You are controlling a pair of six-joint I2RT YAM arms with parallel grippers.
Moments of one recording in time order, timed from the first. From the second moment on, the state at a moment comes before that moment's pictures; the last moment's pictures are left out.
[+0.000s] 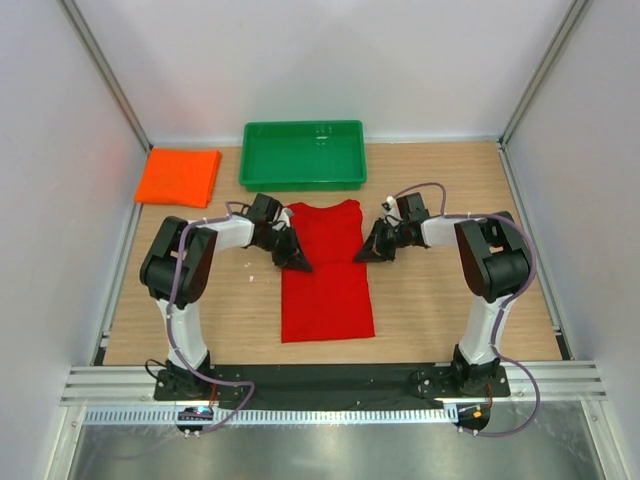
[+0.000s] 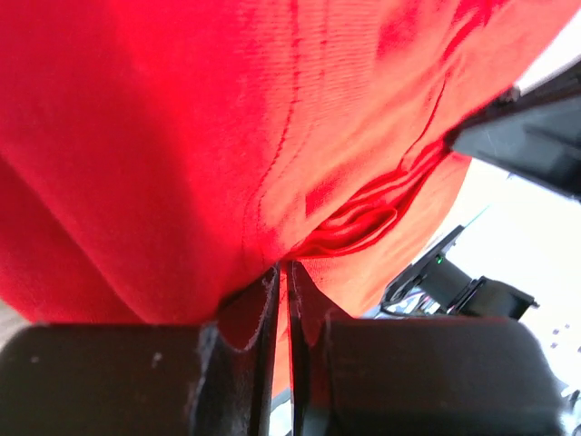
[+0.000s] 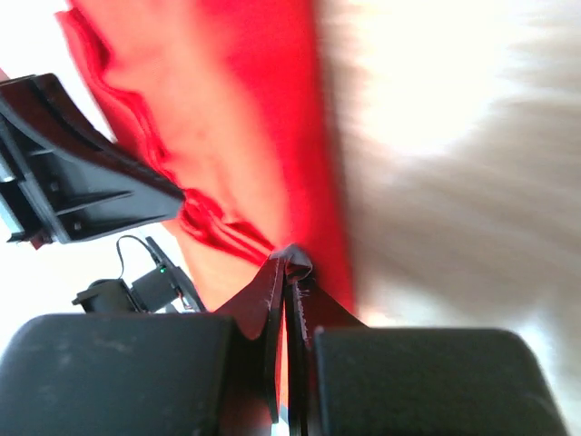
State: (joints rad) left arm -0.39 1.94 1.09 -0.31 0.63 -0.70; right arm 0.28 1.91 0.98 -0.10 -0.72 0.67
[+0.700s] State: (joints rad) left arm -0.37 1.79 1.18 -0.50 0.55 -0.55; right arm 0.25 1.81 1.15 -0.40 -0.67 0.50
